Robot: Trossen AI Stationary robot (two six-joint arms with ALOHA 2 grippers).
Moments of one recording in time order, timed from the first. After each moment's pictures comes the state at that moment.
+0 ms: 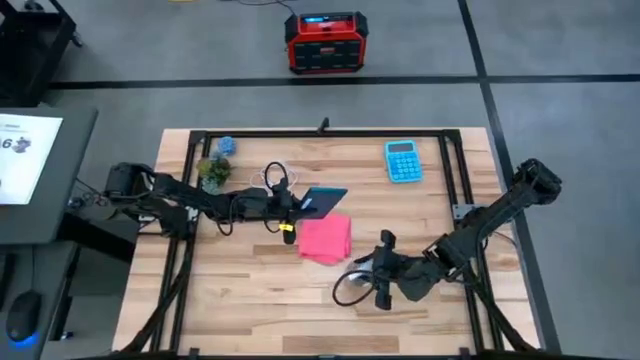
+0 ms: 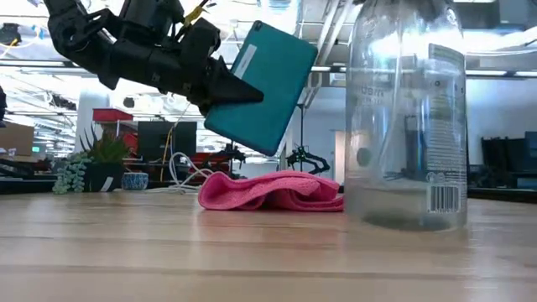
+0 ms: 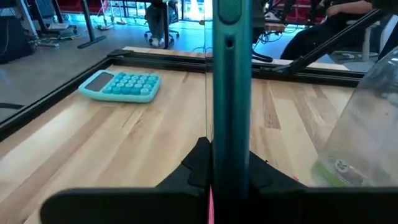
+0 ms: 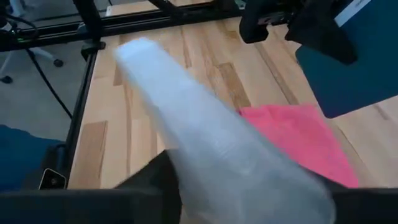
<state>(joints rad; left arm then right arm) 0.02 1.49 0.52 0.77 -0.14 -0.07 0.64 1.45 1.04 -0.25 0.63 0.52</state>
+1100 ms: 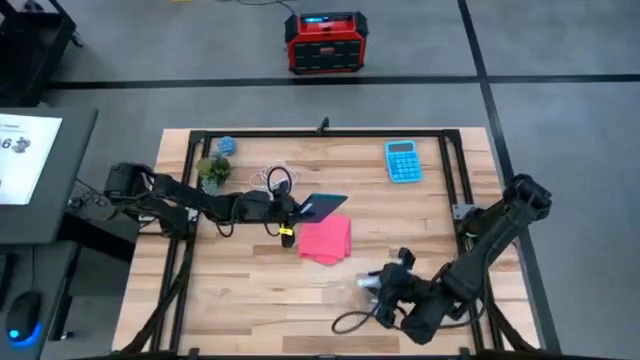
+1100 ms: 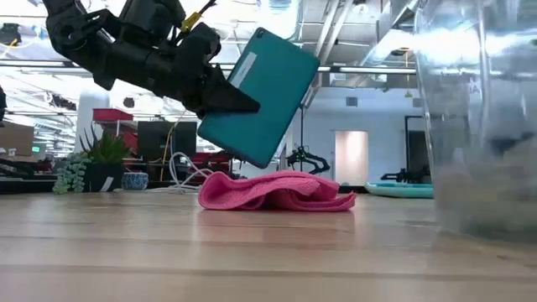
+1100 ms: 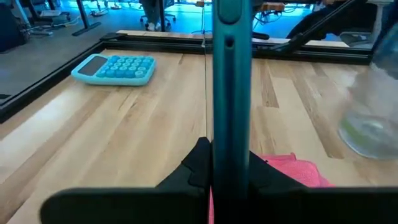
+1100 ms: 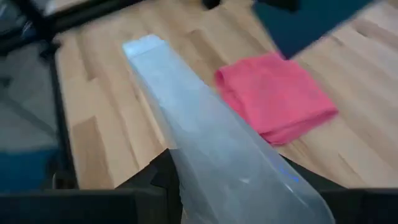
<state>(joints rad) -0.01 1.49 0.52 0.70 -0.14 -0.05 0.80 1.66 1.36 -0.75 0.71 1.04</state>
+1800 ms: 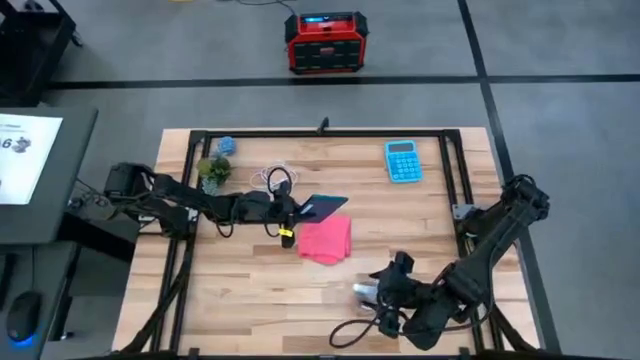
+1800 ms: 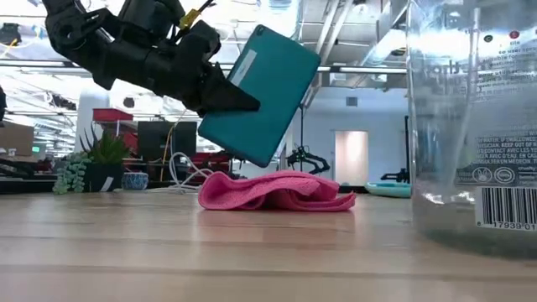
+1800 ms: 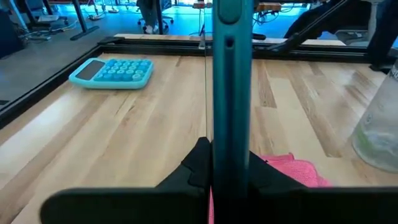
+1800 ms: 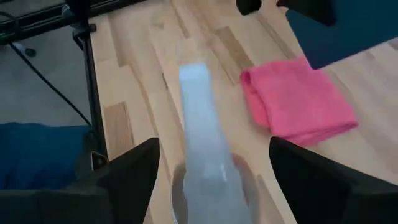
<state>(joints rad) -0.01 1.49 0.52 0.71 -0.14 -0.03 0.80 1.66 1.55 -0.87 0.70 0.94</state>
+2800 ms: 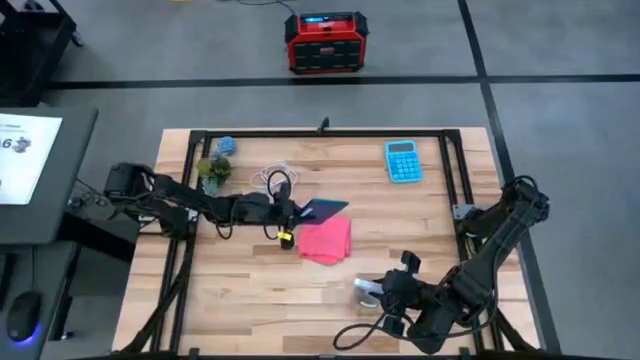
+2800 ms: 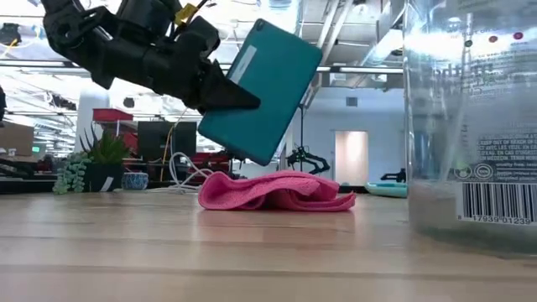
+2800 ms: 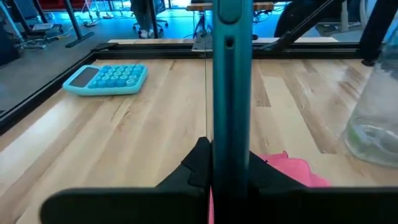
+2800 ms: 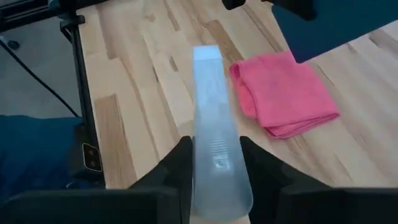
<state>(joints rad) -0.04 1.49 0.52 0.72 -0.13 0.01 0.82 1.67 1.58 -1.00 0.71 1.05</state>
